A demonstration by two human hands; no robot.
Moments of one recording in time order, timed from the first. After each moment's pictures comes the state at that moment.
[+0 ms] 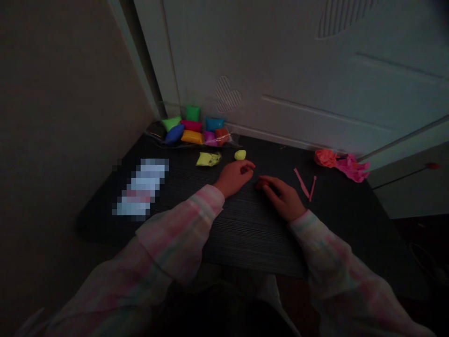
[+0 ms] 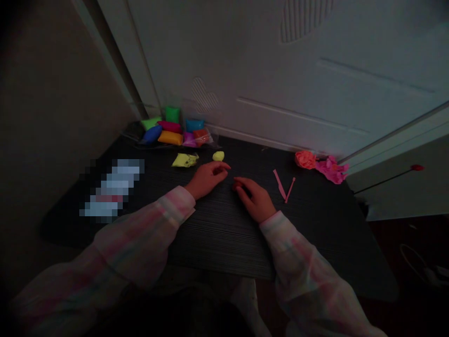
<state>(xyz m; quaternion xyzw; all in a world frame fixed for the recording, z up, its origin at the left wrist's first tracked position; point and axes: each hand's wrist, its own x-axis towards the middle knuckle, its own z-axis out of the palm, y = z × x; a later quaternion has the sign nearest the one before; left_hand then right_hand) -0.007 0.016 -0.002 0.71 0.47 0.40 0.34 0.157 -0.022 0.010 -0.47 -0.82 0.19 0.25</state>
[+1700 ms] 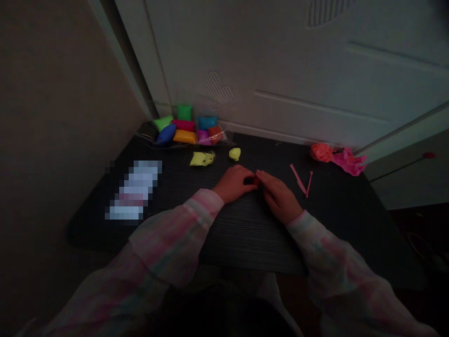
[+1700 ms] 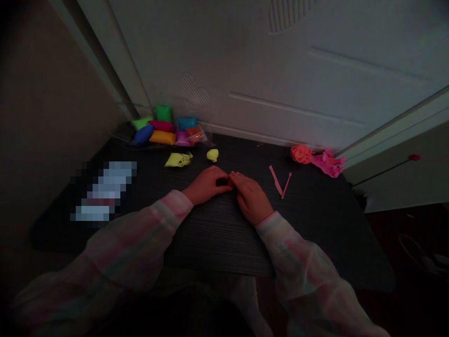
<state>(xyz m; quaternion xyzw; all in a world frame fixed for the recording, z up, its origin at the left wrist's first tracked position) 0.001 0.011 -0.004 0.84 0.40 0.28 0.25 0.164 -0.025 0.002 -0.42 -0.88 0.10 0.20</state>
